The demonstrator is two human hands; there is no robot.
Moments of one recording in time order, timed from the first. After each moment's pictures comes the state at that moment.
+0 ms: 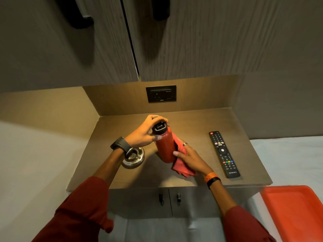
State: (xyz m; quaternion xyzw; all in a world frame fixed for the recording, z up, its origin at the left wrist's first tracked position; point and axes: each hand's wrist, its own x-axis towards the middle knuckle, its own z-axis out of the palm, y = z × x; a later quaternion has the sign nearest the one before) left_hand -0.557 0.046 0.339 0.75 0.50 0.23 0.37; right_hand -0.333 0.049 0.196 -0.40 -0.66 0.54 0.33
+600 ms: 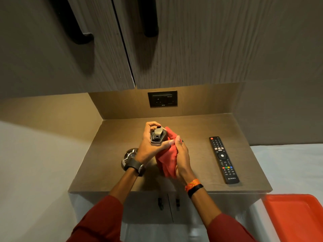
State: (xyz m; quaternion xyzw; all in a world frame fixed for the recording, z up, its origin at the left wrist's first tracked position) left_hand -0.521 0.018 0.306 0.56 0.52 0.50 0.40; right_hand -0.398 0.030 0.246 -0.38 -0.31 0.70 0.51
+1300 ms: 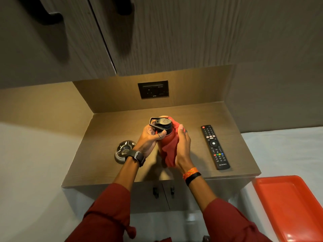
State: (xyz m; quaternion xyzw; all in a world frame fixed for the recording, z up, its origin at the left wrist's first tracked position) left_hand -0.502 0.033 0.278 0.46 0.40 0.52 0.60; right_hand -0.375 0.034 0.232 -0.41 -0.27 0.64 0.59
